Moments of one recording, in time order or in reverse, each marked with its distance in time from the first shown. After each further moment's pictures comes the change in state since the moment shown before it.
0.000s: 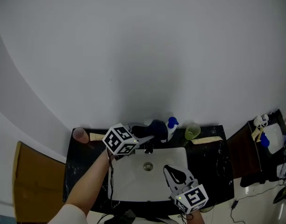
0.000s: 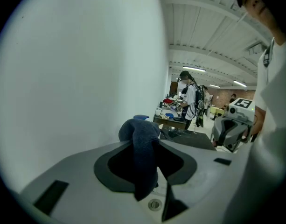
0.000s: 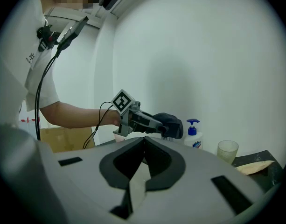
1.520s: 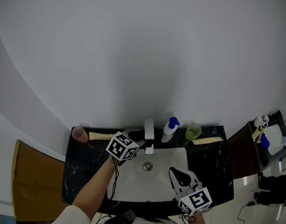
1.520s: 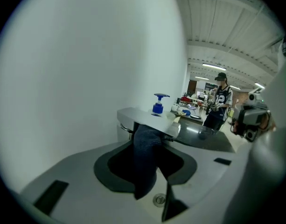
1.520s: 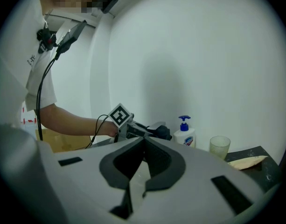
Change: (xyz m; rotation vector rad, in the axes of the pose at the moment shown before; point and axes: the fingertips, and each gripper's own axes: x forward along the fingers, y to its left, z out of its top) left arm 0.012 0.031 -0.061 -0.123 0.039 0.192; right arm -0.013 -0.015 -0.010 0.024 0.014 -0.047
